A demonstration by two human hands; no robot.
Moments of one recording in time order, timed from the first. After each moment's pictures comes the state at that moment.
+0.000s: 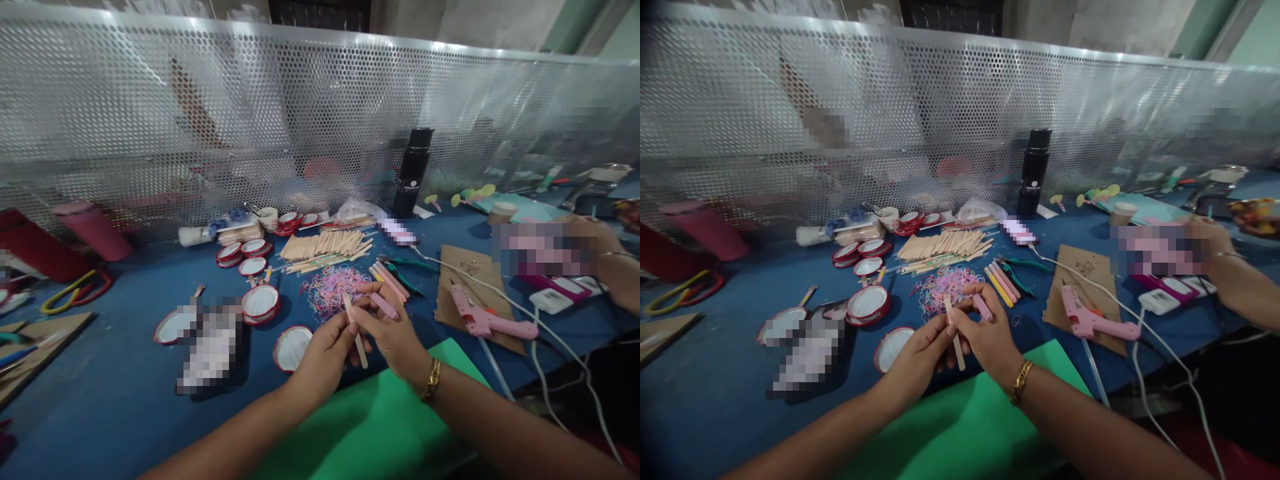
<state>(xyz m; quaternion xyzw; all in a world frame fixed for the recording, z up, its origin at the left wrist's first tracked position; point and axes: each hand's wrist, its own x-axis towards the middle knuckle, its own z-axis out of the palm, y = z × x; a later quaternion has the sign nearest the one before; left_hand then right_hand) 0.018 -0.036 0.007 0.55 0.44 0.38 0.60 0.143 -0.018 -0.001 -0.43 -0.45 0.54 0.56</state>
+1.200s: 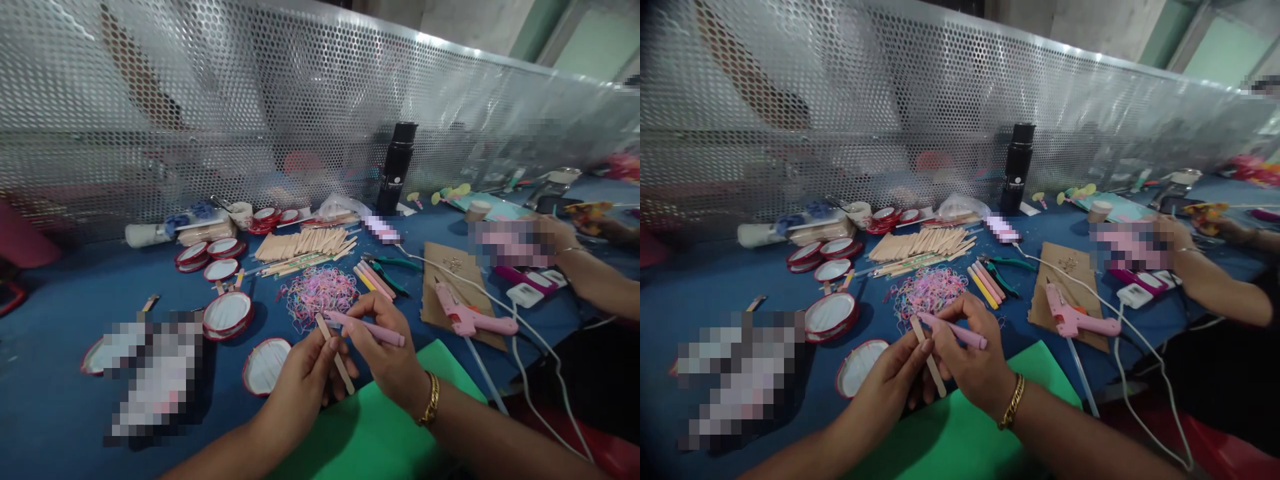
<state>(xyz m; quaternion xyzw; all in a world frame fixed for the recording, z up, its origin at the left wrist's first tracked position) 0.014 -0.039 -0.002 0.51 0.45 0.36 0.64 0.156 -0.028 0.007 -0.46 -0.63 0.29 0.56</state>
